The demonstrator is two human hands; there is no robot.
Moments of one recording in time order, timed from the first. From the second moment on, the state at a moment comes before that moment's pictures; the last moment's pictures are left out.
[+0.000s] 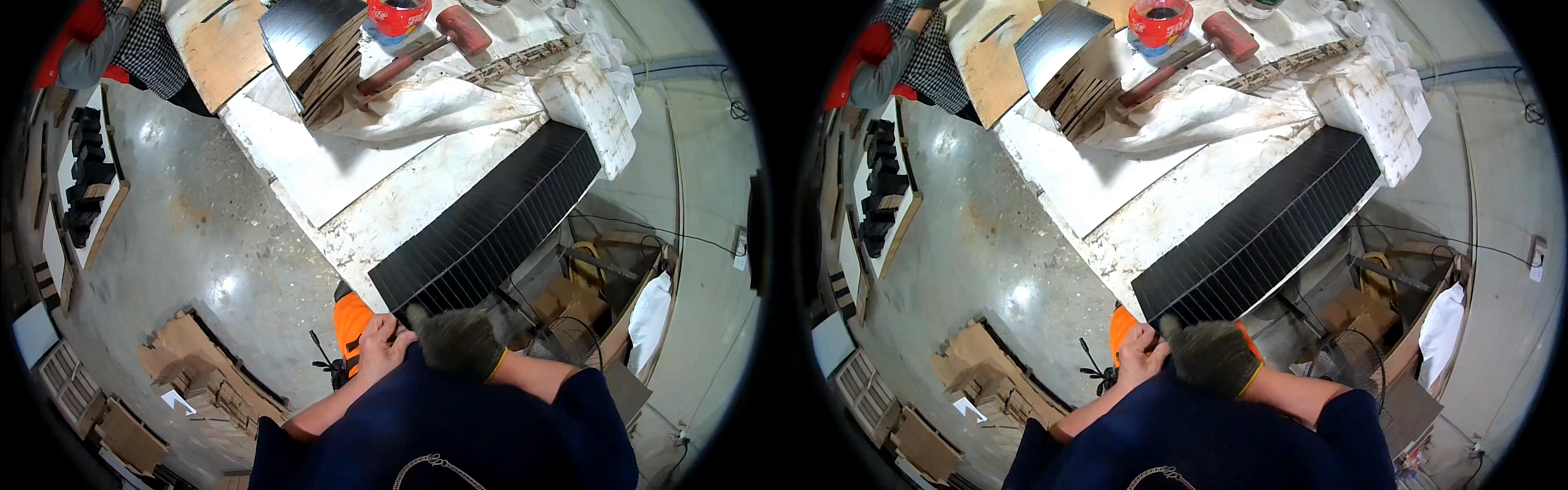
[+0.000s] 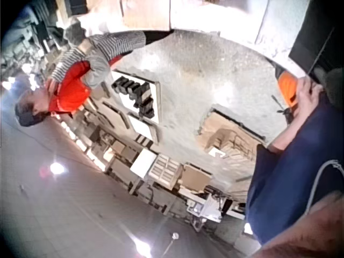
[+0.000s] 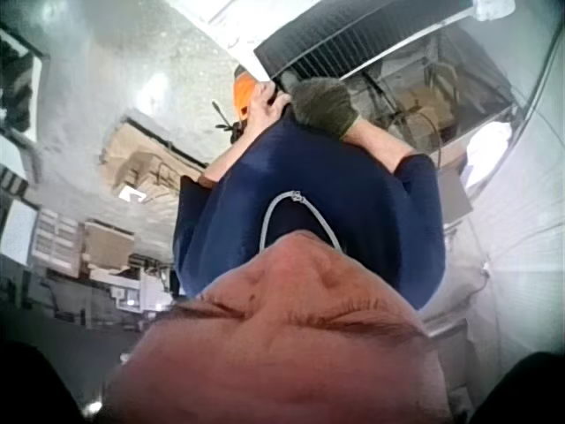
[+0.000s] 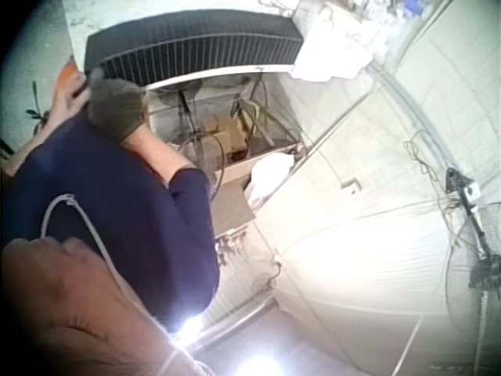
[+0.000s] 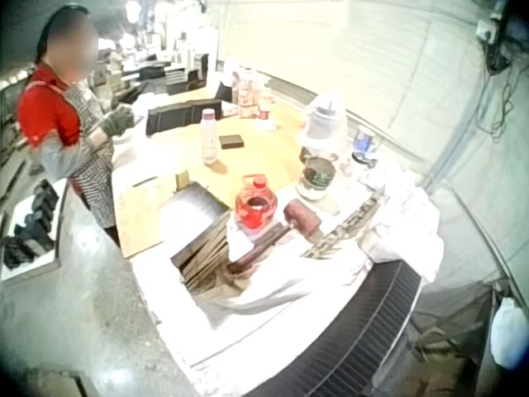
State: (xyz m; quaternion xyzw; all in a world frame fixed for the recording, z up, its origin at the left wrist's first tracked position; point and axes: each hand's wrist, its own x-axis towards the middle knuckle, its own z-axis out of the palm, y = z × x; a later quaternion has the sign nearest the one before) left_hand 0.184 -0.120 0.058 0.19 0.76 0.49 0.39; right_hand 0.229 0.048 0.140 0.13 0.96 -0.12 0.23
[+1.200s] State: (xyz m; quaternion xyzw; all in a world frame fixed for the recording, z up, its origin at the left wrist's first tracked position) left_hand 0.185 -0.129 0.052 0.24 0.79 0.43 0.36; right_hand 0.280 0.081 0.104 0.17 0.97 -0.14 0.08
